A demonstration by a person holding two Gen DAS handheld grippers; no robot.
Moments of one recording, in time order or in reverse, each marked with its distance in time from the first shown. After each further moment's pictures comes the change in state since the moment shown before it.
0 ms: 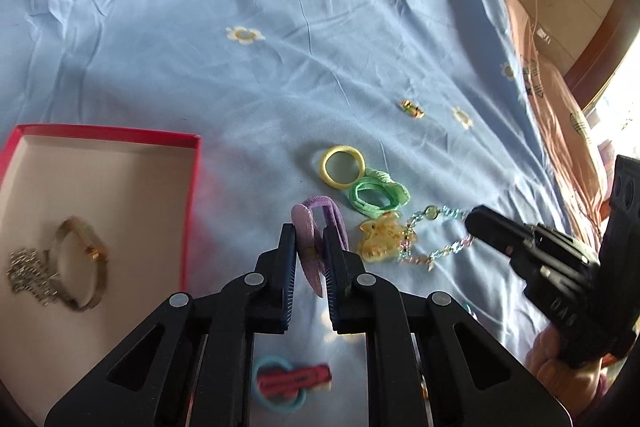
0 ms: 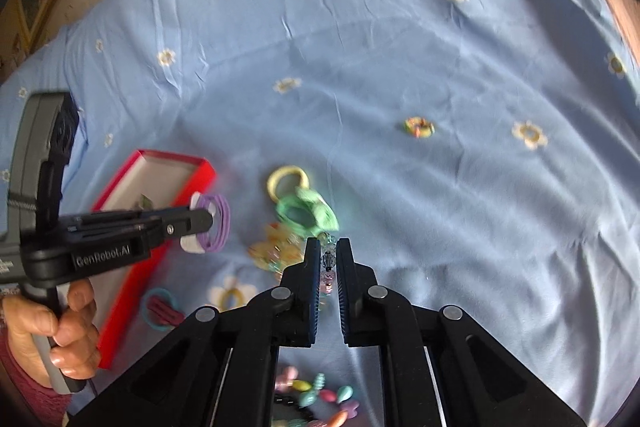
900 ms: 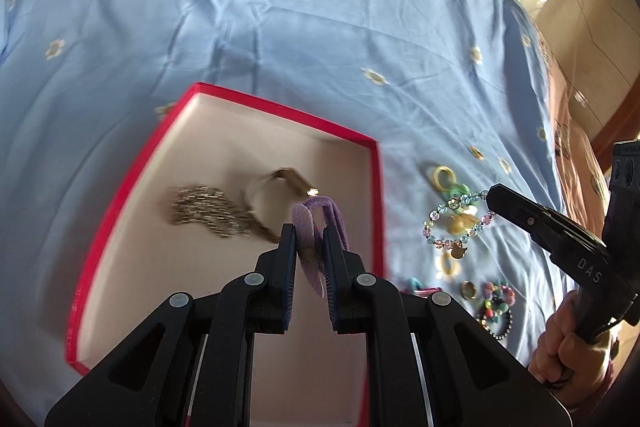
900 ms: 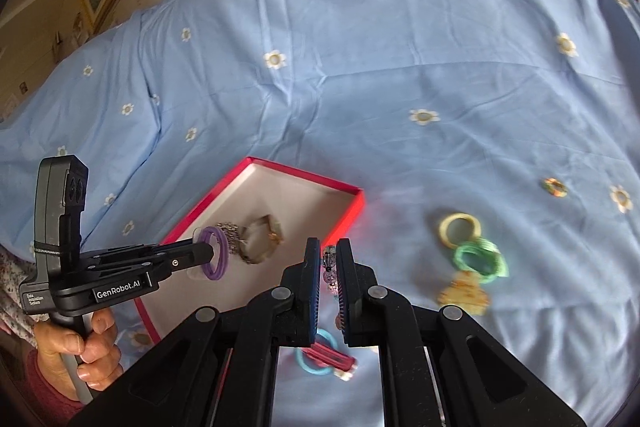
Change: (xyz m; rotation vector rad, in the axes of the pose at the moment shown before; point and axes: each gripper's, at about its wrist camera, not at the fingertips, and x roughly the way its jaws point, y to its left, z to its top) left arm -0.104 0.115 -0.054 -0.190 -0.127 0.124; right arm 0.000 0.120 0.021 -0.125 -0.024 0.213
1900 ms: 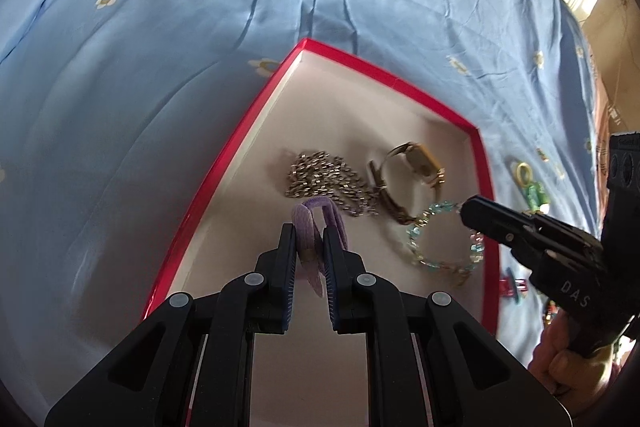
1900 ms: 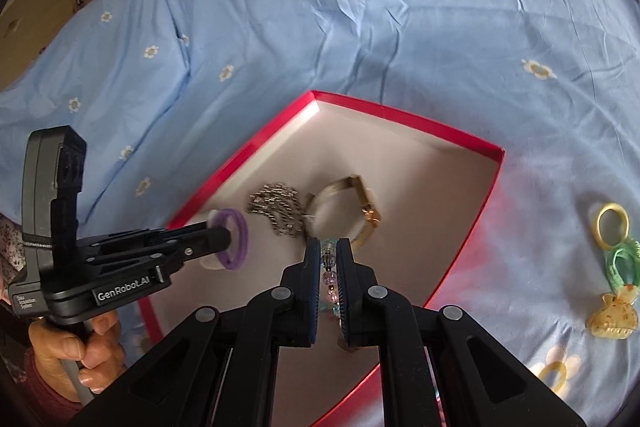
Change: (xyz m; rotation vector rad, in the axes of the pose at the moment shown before) left arm 0.024 0.077 -0.016 -0.083 0.061 0.121; right arm 0.108 0.060 -0.018 -0.061 0.175 0.115
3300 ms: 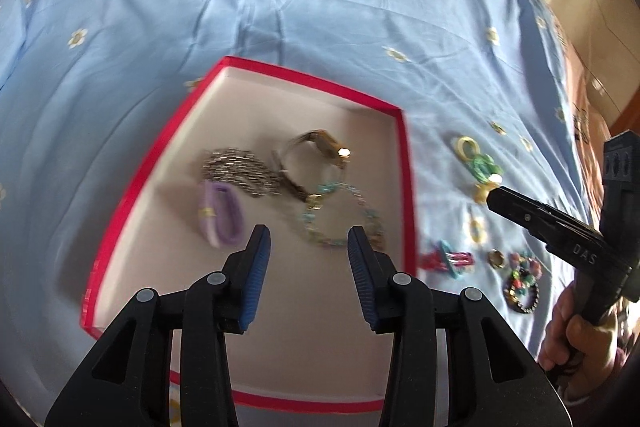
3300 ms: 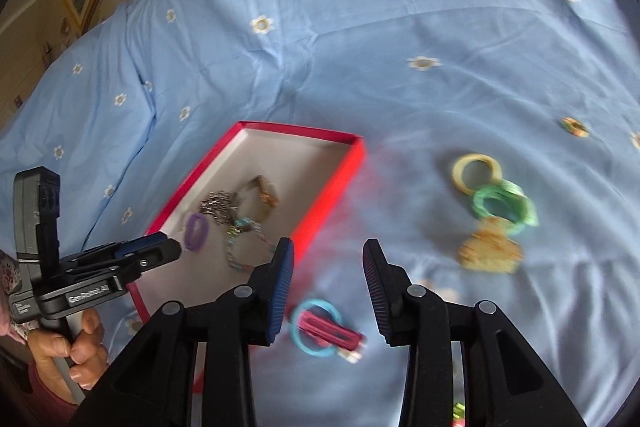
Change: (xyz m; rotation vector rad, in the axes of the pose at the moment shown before) left arm -0.037 -0.072 -0.017 0.120 -0.031 -0.044; right arm -0.086 -0.068 -0.033 0.155 -0.091 -0.091
